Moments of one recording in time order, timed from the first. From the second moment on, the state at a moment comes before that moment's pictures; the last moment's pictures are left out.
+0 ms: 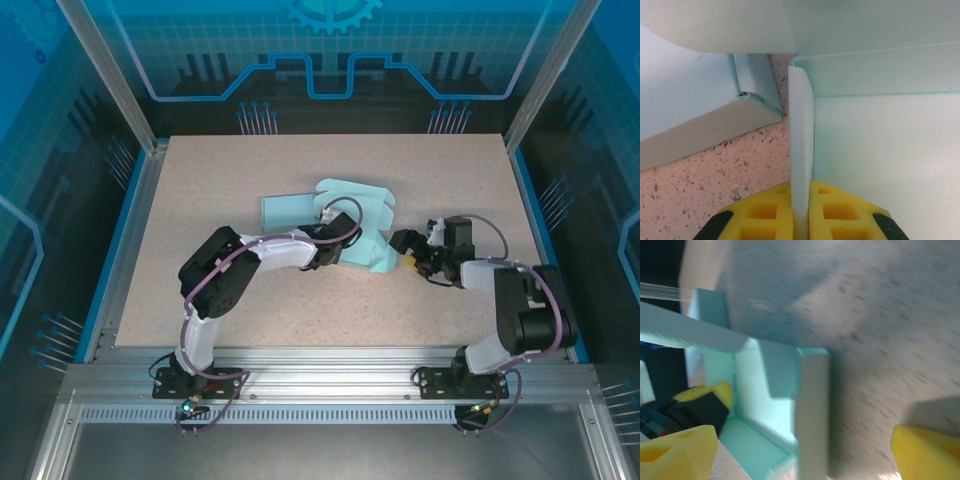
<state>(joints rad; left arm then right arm) -0.76 2.03 1.30 -0.40 -0.53 -0.43 0.05 1.58 0.53 0.28 -0.64 0.77</state>
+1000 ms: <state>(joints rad) -0.76 2.05 1.33 -0.43 -0.52 -0.43 0.22 1.56 0.58 0.29 -0.57 0.70</state>
